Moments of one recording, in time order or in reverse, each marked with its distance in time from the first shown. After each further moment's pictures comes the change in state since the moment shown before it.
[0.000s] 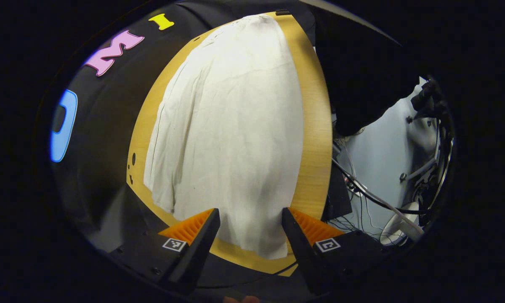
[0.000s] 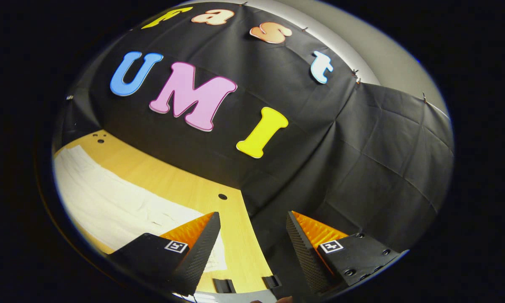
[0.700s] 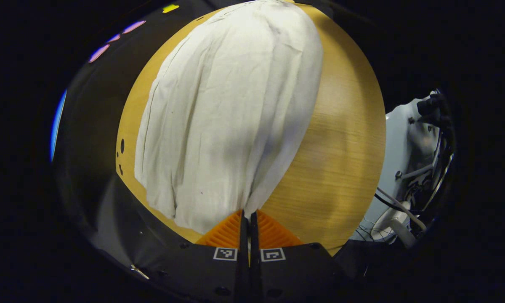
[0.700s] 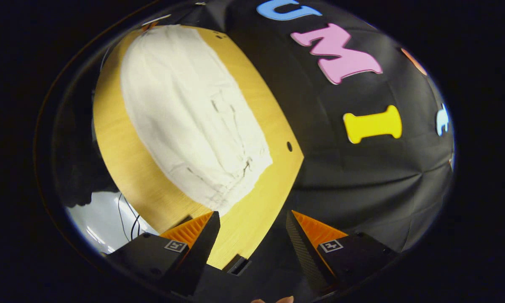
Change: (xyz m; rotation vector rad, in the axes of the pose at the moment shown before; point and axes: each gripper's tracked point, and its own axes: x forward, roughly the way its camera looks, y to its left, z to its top) left arm 0.033 0.032 0.001 -0.067 0.158 -0.079; right arm 0.040 0.078 -0.206 -0.773 0.206 0.533
